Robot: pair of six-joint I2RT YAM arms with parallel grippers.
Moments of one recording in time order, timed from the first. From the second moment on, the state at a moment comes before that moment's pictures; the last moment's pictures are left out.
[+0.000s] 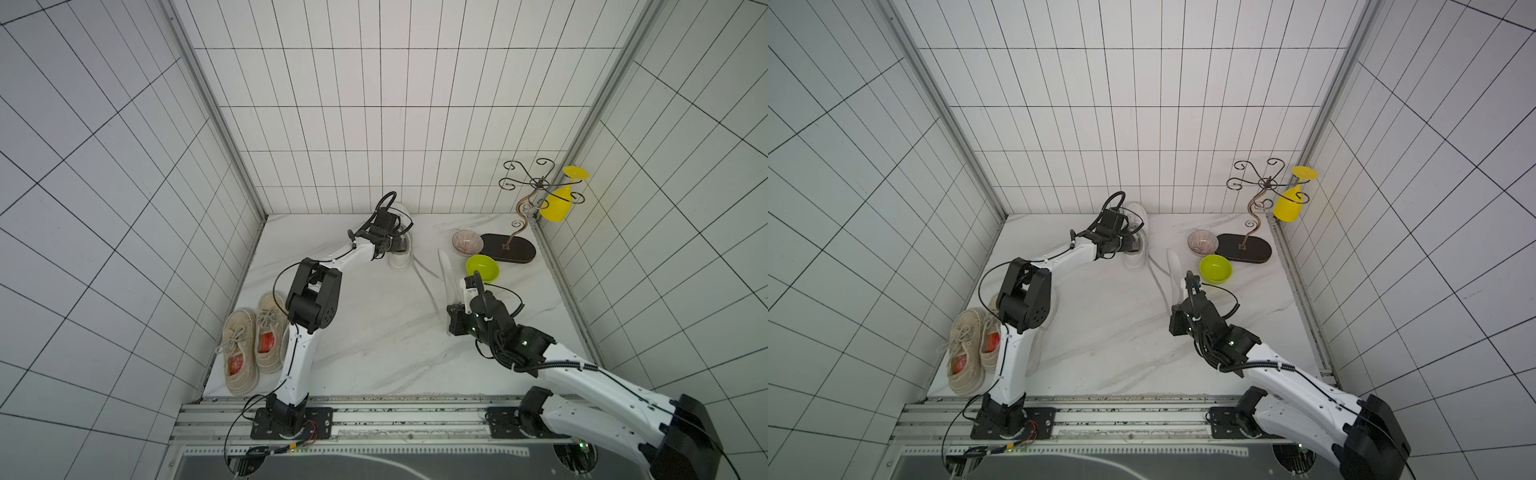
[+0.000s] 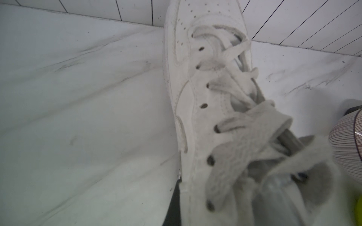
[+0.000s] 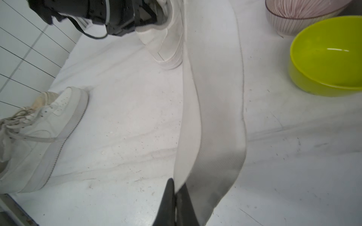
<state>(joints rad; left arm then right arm) -0.47 2.28 1.86 -0.35 -0.07 -0.44 0.77 0.97 0.58 -0.27 0.21 0.59</state>
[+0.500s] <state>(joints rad) -0.49 2.37 2.00 -0.33 -0.03 -0.45 0.71 1.28 0.58 -0.45 0.31 0.68</state>
